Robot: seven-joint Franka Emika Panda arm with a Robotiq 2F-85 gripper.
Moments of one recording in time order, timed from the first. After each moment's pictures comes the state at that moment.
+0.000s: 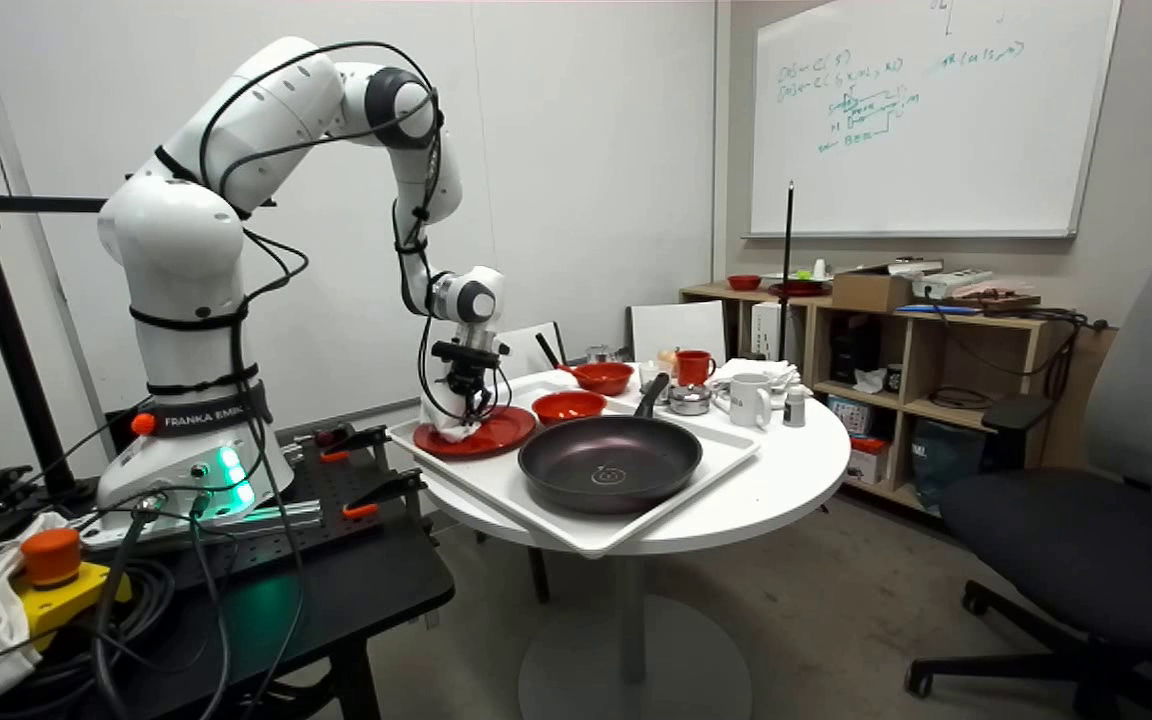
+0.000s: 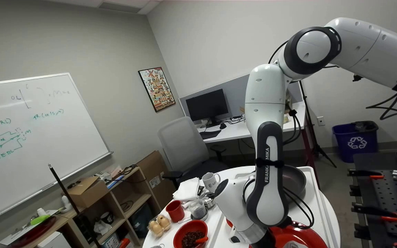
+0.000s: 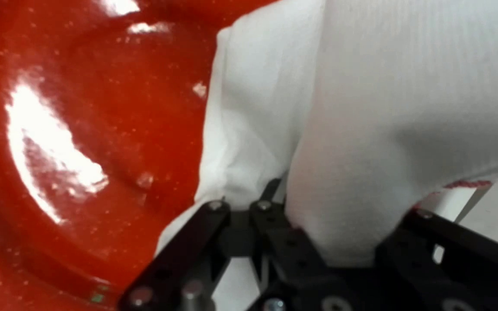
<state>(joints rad) 0.25 0.79 0.28 -2.00 -0.12 2.44 -0.32</state>
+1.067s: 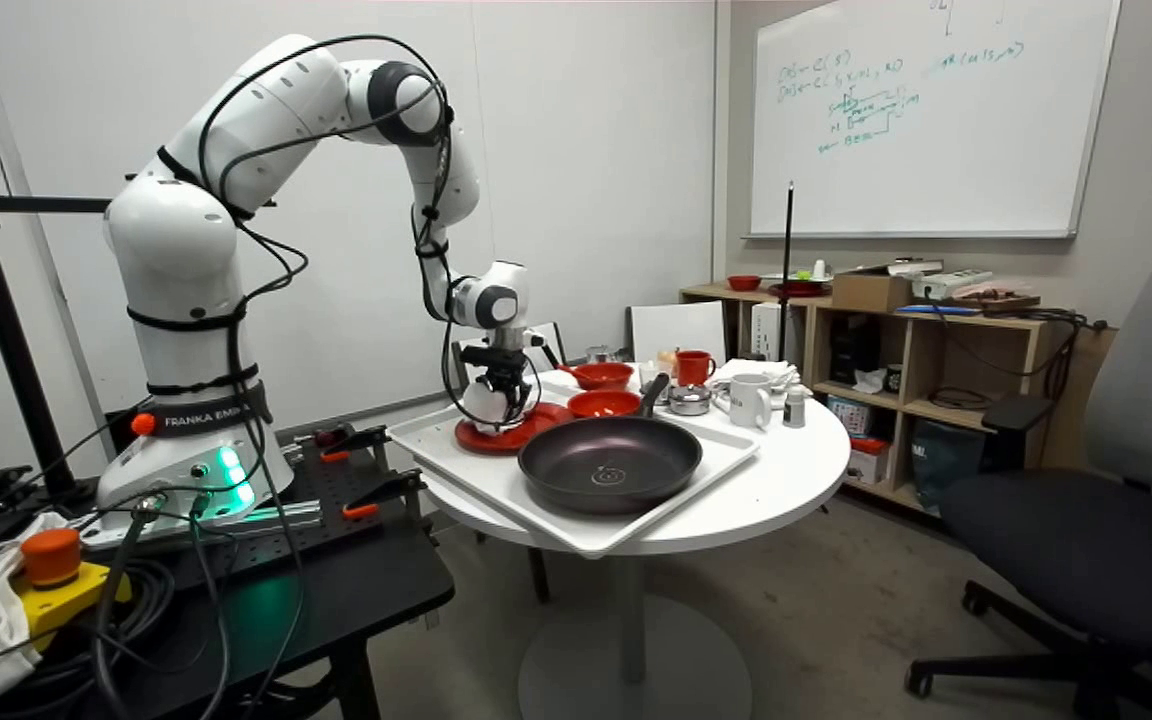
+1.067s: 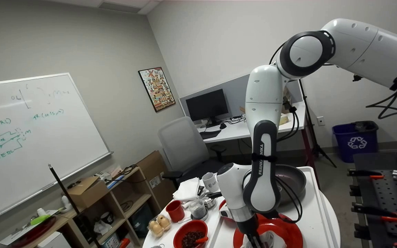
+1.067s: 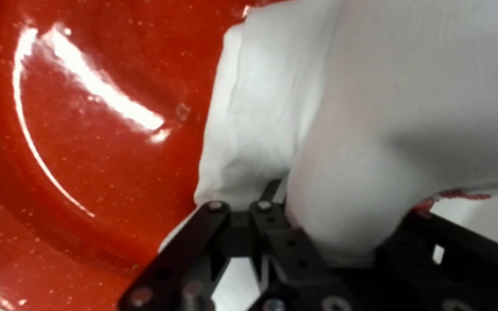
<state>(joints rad) 0.18 0.79 0.23 -2.01 -0.12 2.73 -0.26</state>
